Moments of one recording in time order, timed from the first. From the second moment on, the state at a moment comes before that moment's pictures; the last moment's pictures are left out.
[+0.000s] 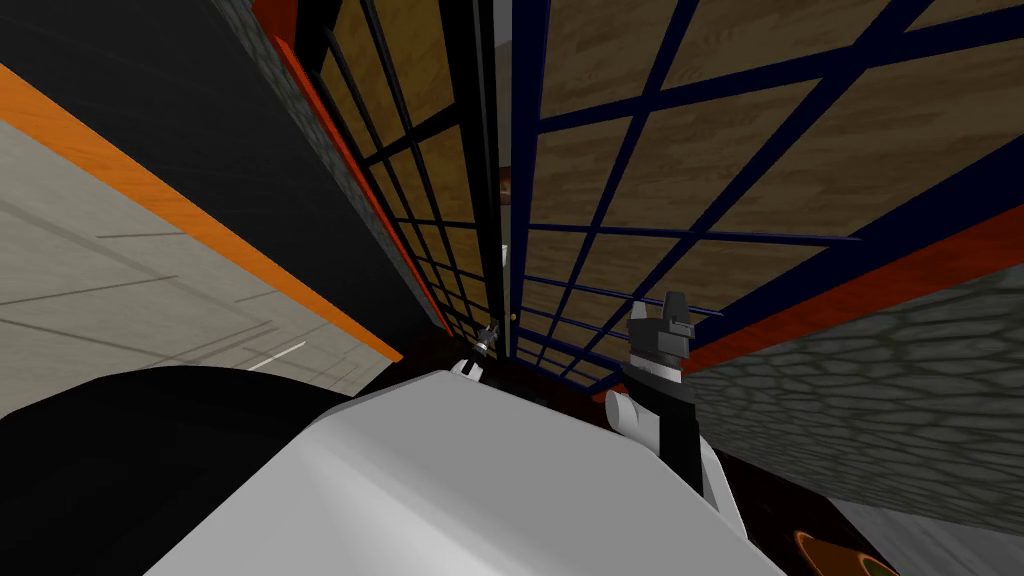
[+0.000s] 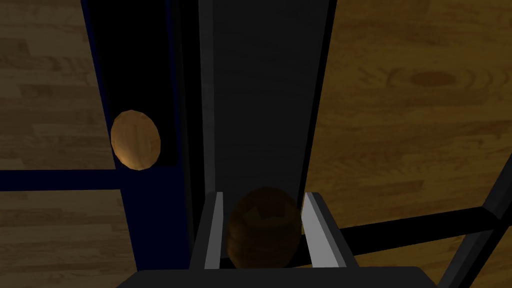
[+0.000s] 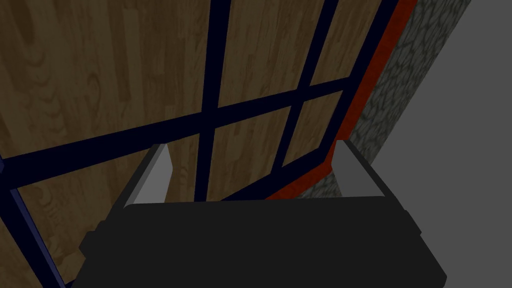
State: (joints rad) arm -0.09 -0.02 0.25 -0.62 -0.36 -0.83 -1.36
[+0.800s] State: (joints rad) arm -0.04 0.05 0.24 -0.58 -0.36 -0.84 -1.31
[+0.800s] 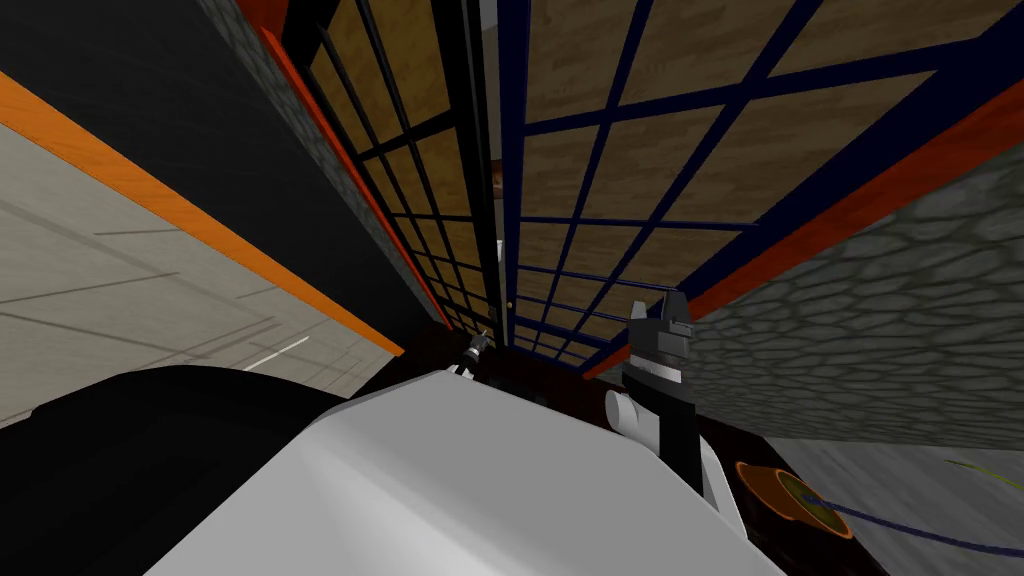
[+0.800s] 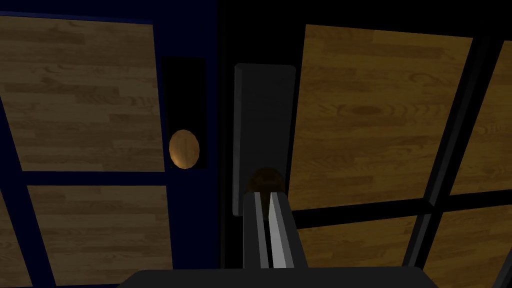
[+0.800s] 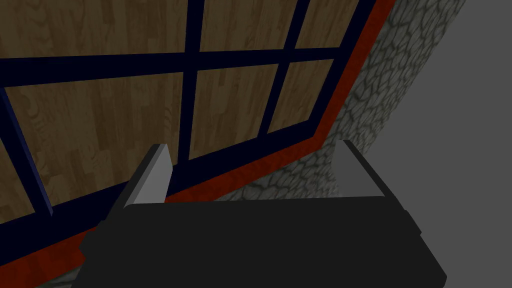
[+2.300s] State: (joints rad) arm -0.06 0.23 0.27 -0.49 -0.35 -0.96 -1.18
